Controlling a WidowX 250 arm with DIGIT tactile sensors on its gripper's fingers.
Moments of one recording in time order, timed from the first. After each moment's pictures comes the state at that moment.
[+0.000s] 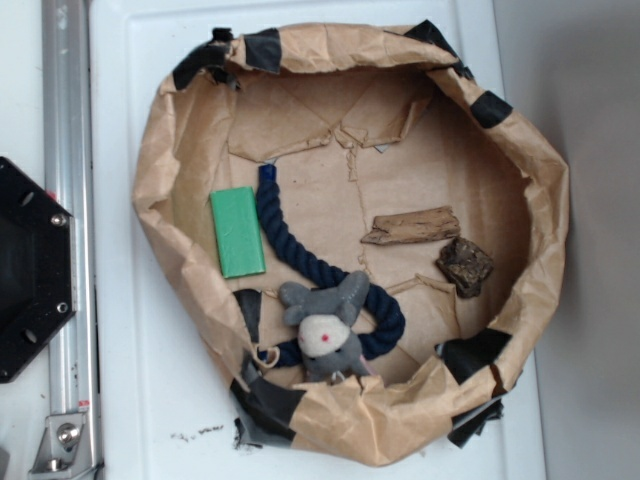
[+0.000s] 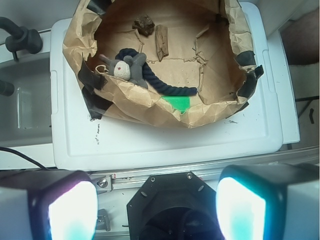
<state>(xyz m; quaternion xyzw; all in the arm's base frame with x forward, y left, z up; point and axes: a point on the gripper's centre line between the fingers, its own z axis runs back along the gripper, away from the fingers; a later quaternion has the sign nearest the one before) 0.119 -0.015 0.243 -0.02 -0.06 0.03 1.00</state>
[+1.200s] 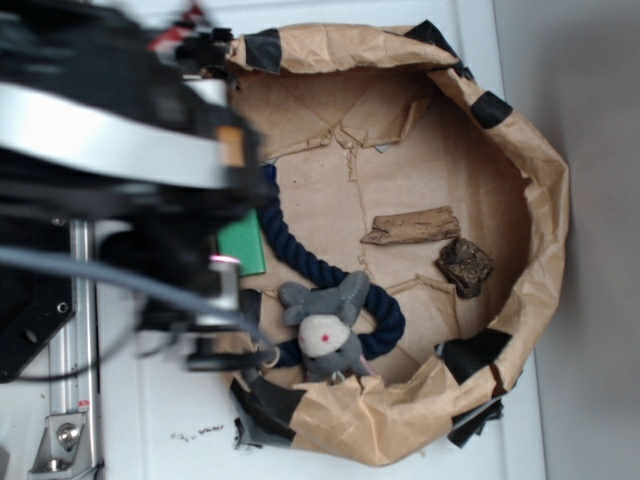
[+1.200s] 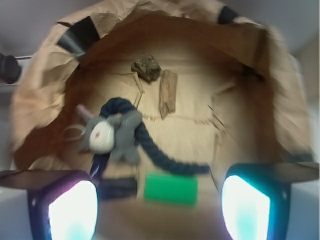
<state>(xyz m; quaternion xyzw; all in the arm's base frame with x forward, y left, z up) 0.224 -0.001 0.156 -0.02 -0.12 -0.03 0.99</state>
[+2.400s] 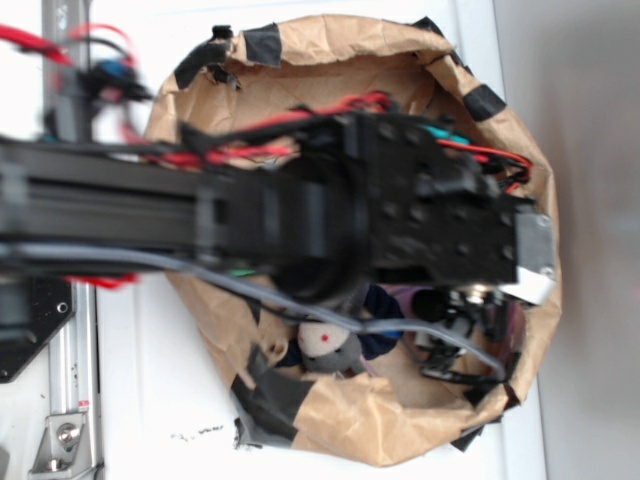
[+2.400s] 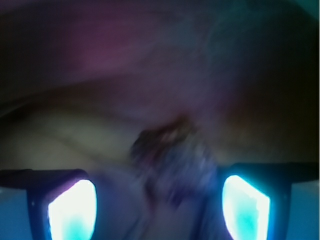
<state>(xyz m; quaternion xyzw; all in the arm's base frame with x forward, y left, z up) 0.341 -0.034 0.038 0.01 -0.11 -0.13 0.98</state>
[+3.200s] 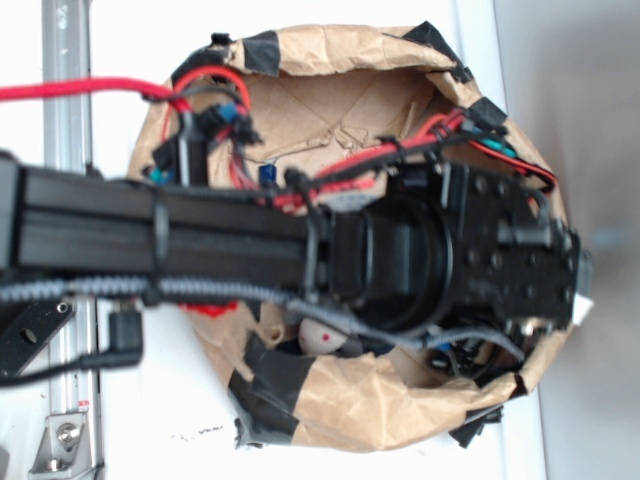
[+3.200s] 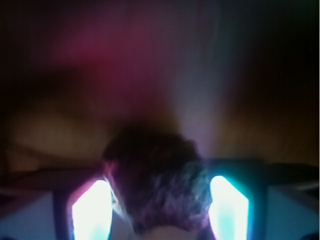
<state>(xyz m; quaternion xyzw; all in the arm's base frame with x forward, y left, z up) 0.332 -0.031 0.030 0.02 -0.02 -0.10 0.99</state>
